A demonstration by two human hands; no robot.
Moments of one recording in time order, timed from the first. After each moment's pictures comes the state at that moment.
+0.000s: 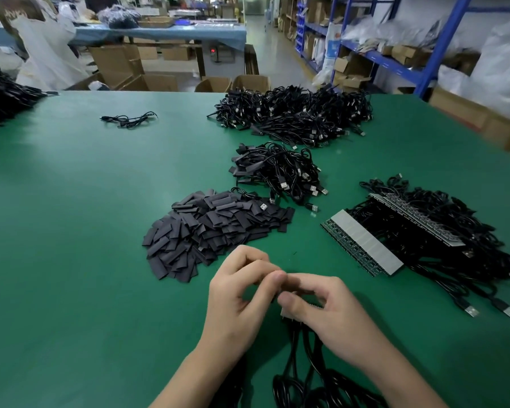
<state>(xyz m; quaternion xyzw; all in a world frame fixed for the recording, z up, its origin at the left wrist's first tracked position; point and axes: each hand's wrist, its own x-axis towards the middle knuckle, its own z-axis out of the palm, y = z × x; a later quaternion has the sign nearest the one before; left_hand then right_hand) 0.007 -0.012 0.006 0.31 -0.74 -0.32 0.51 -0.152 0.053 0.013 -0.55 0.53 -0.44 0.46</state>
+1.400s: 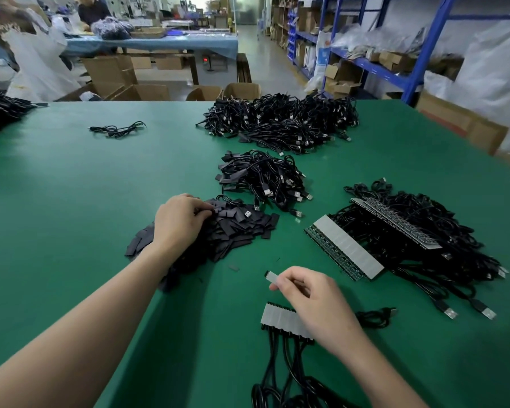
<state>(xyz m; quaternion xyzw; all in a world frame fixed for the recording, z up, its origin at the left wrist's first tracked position) 0.020 -0.194 0.008 0.54 -0.80 -0.08 0.25 -0.171 0.041 0.004 -0.53 0.67 -0.41 0.32</state>
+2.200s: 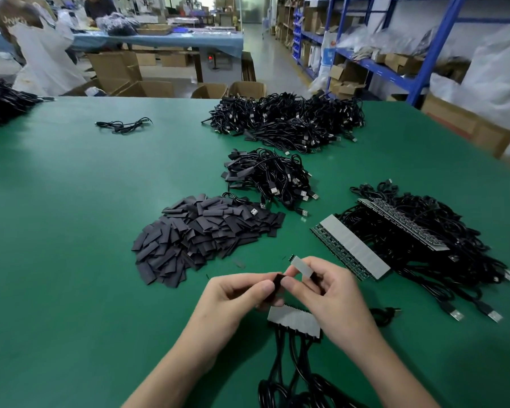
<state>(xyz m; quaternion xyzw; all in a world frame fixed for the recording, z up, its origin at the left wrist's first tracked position) 0.011 -0.010 0.015 0.32 -0.58 -0.67 0.34 -0.177 0.043 0.004 -0.54 0.61 -0.49 0.30</state>
